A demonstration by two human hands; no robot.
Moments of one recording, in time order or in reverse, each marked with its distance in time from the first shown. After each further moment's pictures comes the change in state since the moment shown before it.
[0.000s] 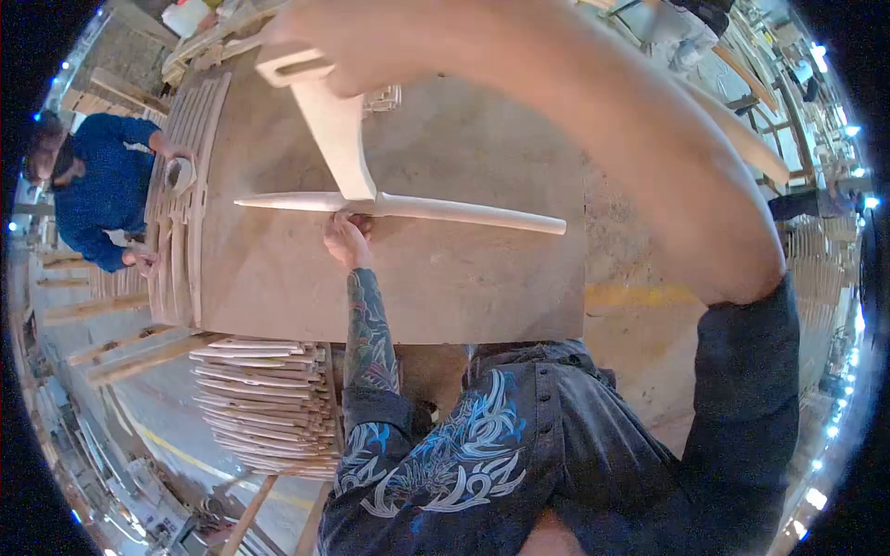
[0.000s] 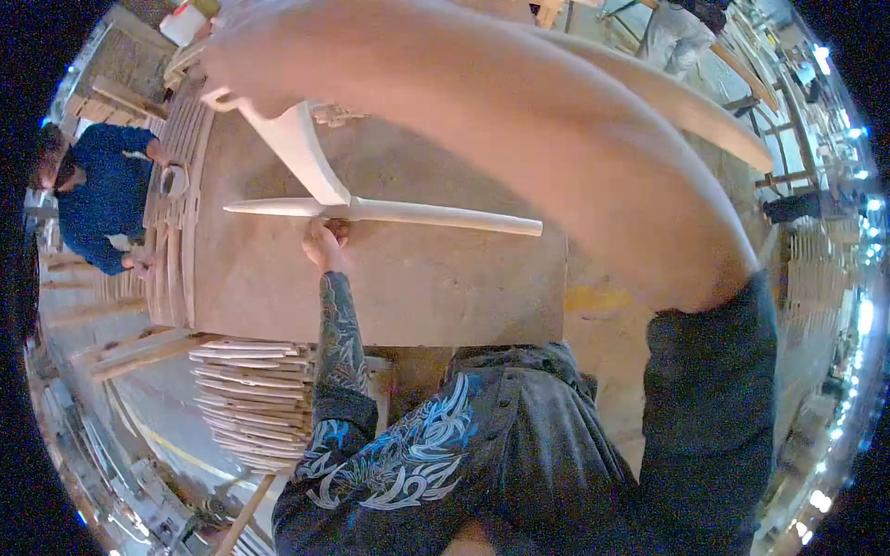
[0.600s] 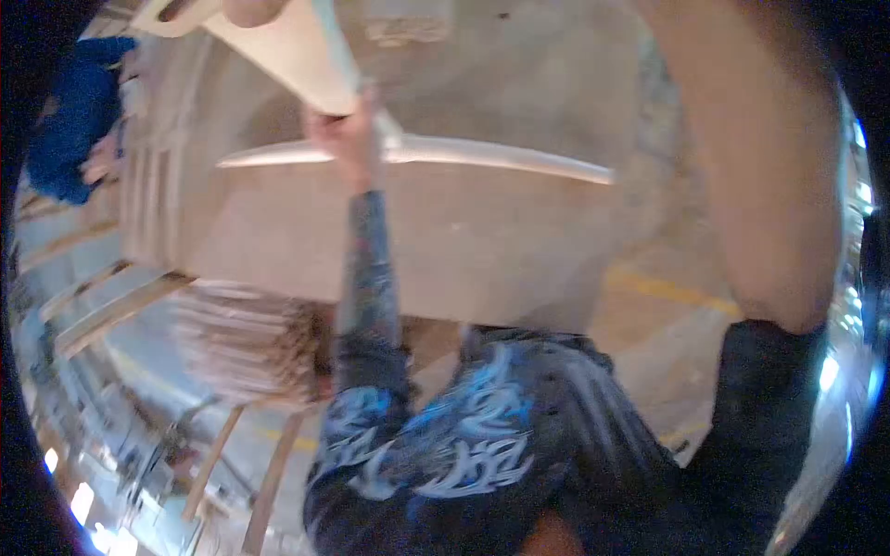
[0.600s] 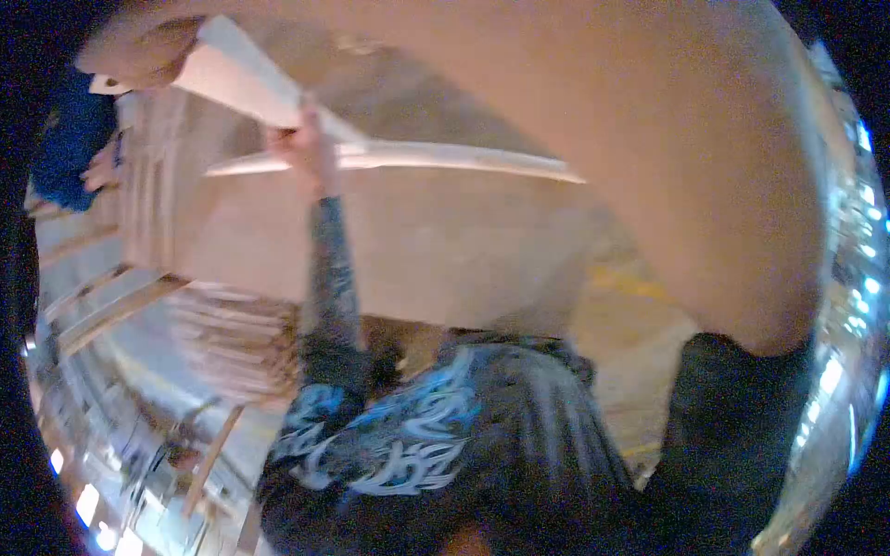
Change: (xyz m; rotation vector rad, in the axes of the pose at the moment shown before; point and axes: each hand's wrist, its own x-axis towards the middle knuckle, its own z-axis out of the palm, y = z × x) left_hand -0.010 0.135 0.034 -0.613 -0.021 0.659; right_hand 0.060 0.004 0.008 0.089 -0.149 -0.258
